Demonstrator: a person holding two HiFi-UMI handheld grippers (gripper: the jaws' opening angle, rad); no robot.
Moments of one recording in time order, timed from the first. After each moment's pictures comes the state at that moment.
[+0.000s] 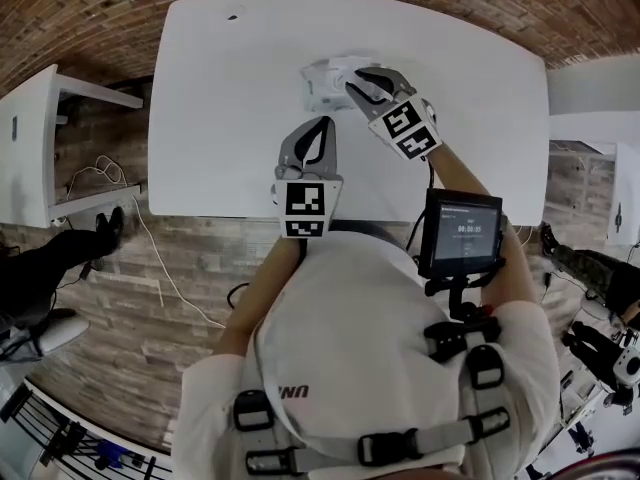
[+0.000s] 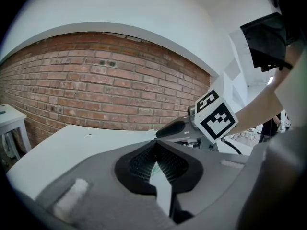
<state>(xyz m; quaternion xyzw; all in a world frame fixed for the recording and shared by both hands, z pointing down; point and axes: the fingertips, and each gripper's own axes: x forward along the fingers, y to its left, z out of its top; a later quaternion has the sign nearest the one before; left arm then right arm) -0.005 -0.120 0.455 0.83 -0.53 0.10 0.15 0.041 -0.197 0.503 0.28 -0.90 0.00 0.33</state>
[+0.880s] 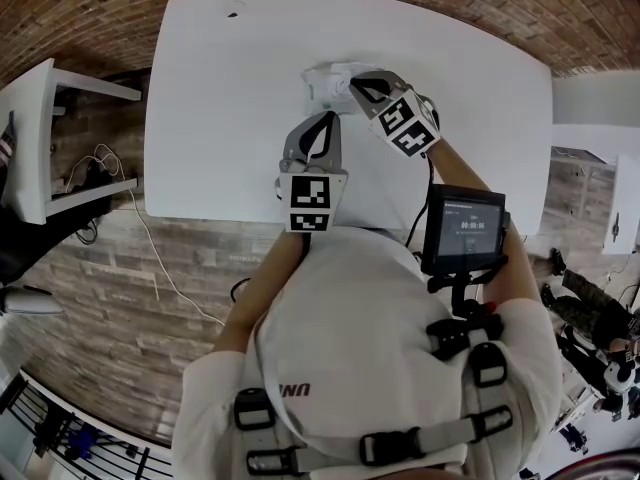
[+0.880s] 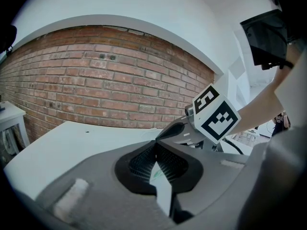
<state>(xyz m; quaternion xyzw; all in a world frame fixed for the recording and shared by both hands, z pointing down) 0.002 -0.142 0.463 0.82 -0.53 0.10 0.17 0.039 -0.204 0.526 0.23 -0.89 0.00 0.40</state>
